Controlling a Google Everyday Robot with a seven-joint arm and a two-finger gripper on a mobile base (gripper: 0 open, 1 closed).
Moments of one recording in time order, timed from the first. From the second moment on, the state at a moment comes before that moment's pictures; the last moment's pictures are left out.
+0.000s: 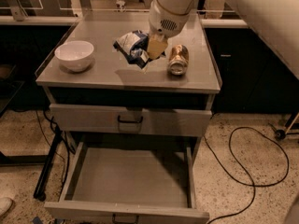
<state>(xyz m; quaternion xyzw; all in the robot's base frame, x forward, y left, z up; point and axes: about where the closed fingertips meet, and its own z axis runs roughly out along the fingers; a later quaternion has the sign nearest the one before) 0.621 -0.017 0.941 -0.67 0.71 0.00 0.21</state>
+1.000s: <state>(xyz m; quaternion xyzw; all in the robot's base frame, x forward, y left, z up) 0.516 -0.027 0.873 -0.65 0.75 0.07 0.13</state>
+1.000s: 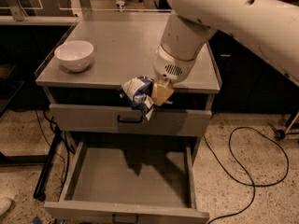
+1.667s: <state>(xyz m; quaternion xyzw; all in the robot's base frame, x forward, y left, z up) 0.468 -0.001 0.756 -0.62 0.77 0.14 0.06</state>
